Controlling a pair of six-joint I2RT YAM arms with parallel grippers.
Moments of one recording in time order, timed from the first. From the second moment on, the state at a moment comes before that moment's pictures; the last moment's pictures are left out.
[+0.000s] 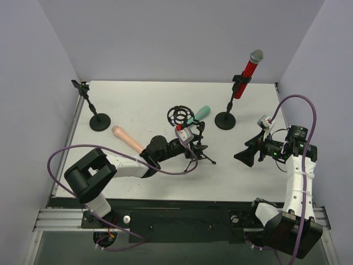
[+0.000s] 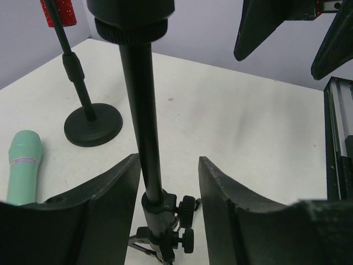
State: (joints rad) left arm -0.89 1.66 0.72 1.05 0.28 -0.06; right arm -0.37 1.00 0.88 -1.01 -1.11 -0.80
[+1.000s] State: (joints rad) left arm -0.85 1.18 0.41 0.68 0.00 -0.26; right arm -0.37 0.99 0.88 -1.00 -1.11 -0.79
